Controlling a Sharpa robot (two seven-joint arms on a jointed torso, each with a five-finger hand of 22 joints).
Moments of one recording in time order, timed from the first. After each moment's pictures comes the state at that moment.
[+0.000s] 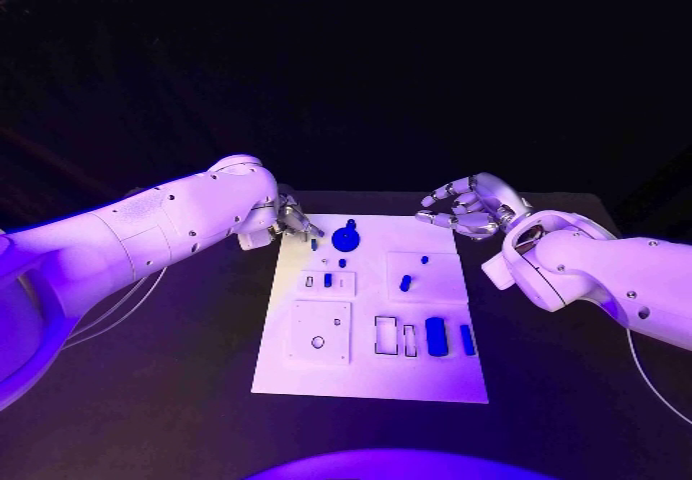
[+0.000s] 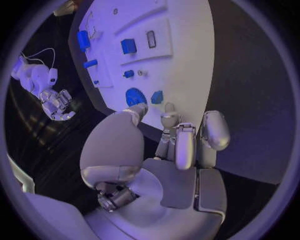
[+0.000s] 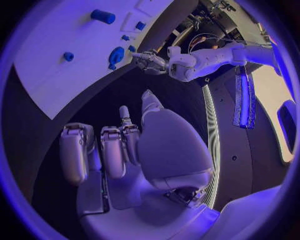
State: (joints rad) left arm 1.32 -0.46 -0.03 0.93 -1.03 0.25 -0.51; left_hand 1.10 -0.16 0.33 0.29 0.25 0.87 0.10 0.47 0.76 1.20 0.03 1.15 0.90 1.47 -0.03 1.50 1.31 0.08 1.26 0.08 1.38 1.17; right arm 1.29 -0.88 -0.15 1.57 -0.80 -0.55 0.02; right_hand 1.38 -0.07 -0.03 0.29 0.21 0.88 0.16 0.20 0.38 1.46 0.07 1.46 1.31 1.47 0.00 1.54 1.31 0.02 1.47 0.10 1.45 1.31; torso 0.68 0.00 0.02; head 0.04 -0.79
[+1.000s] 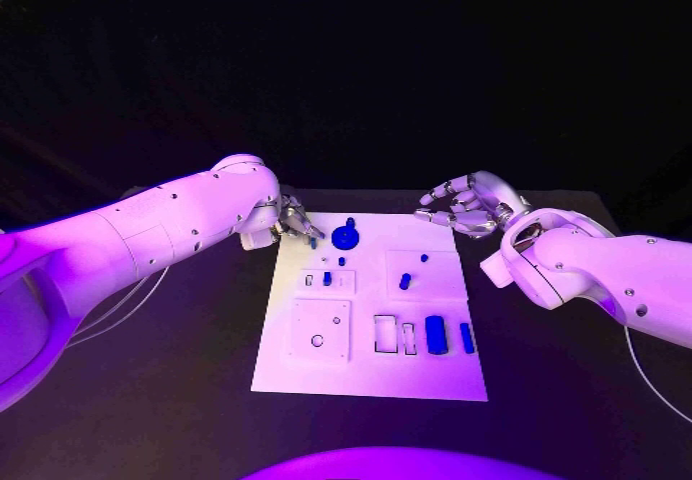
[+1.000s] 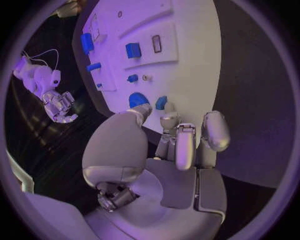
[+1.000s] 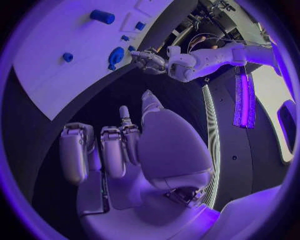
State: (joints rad) left arm 1.31 -0.45 -0.04 0.92 -1.02 0.28 -0.50; left_hand 1.16 -0.13 0.34 0.29 0.25 0.90 0.09 0.47 0.75 1.21 0.02 1.16 0.90 1.47 -0.03 1.51 1.31 0.08 1.27 0.08 1.38 1.18; right arm 1.29 -0.88 -0.15 1.57 -0.80 -0.55 0.02; right_hand 1.38 -0.07 -0.03 0.29 0.21 0.88 0.16 0.20 0.38 1.46 0.07 1.46 1.31 1.47 0.00 1.54 1.31 0.02 1.47 0.10 1.45 1.31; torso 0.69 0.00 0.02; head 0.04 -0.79
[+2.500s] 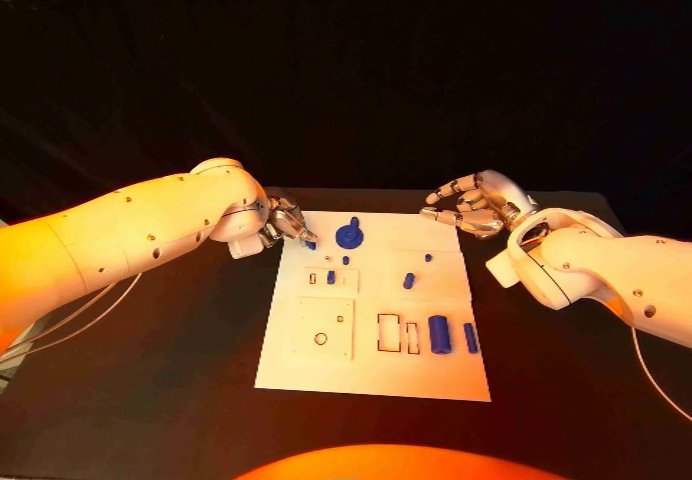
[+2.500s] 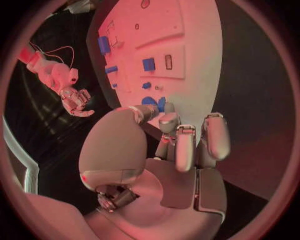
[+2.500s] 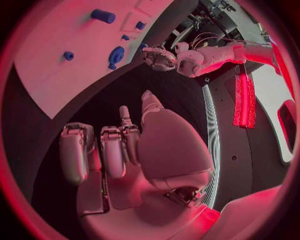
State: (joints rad) left arm 1.31 -0.63 -0.04 1.17 -0.92 0.21 -0.48; left_hand 1.23 -0.19 0.68 0.25 0.27 0.91 0.07 0.58 0.89 1.28 -0.01 1.18 0.93 1.47 -0.06 1.53 1.31 0.08 1.32 0.05 1.43 1.26; right arm 1.29 -0.88 -0.15 1.57 -0.80 -0.55 0.02; right_hand 1.38 -0.07 -0.03 0.29 0.23 0.88 0.16 0.20 0.38 1.46 0.07 1.46 1.31 1.47 0.00 1.54 1.31 0.02 1.47 0.10 1.45 1.31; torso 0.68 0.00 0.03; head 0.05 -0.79
